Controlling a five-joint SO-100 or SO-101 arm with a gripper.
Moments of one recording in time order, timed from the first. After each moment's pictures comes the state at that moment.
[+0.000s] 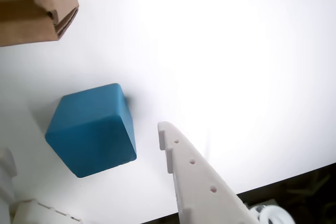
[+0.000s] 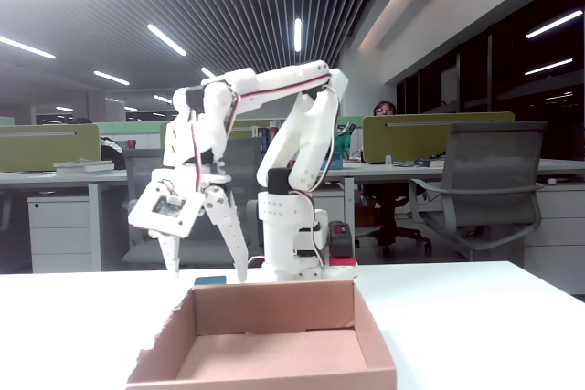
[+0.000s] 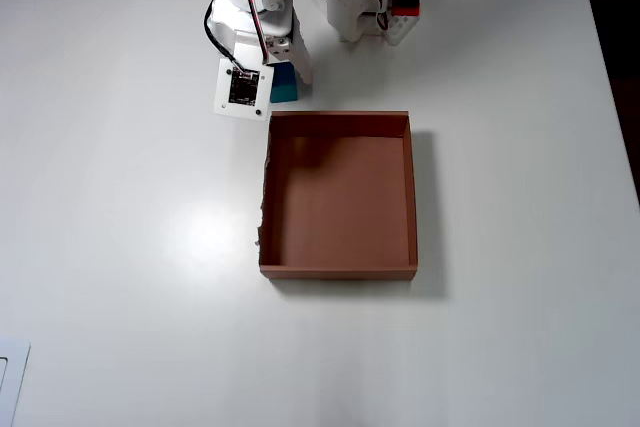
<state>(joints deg) 46.9 119.9 136.4 53.9 -106.8</state>
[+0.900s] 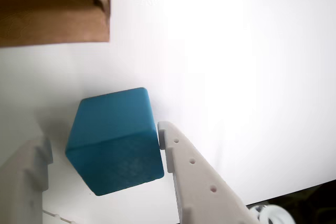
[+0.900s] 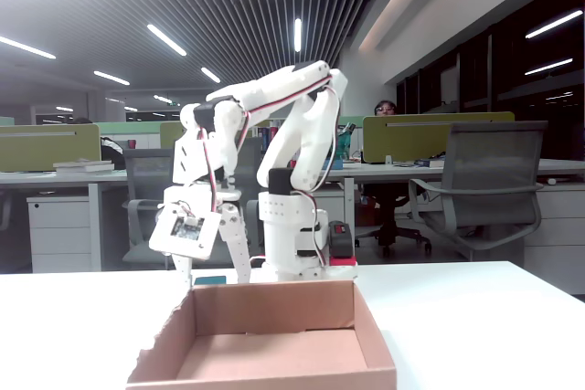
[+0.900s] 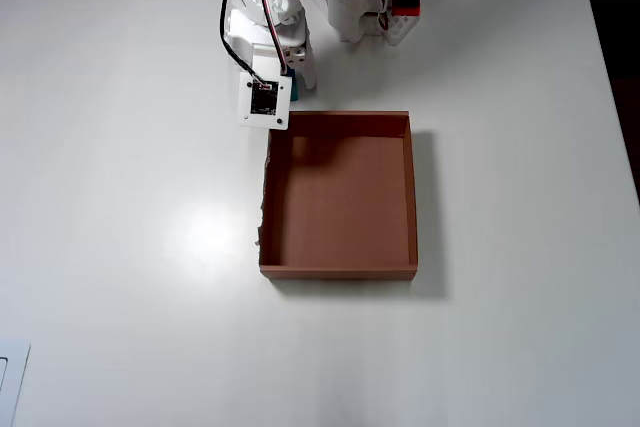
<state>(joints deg) 44.4 119.9 143.3 49.5 -106.9</state>
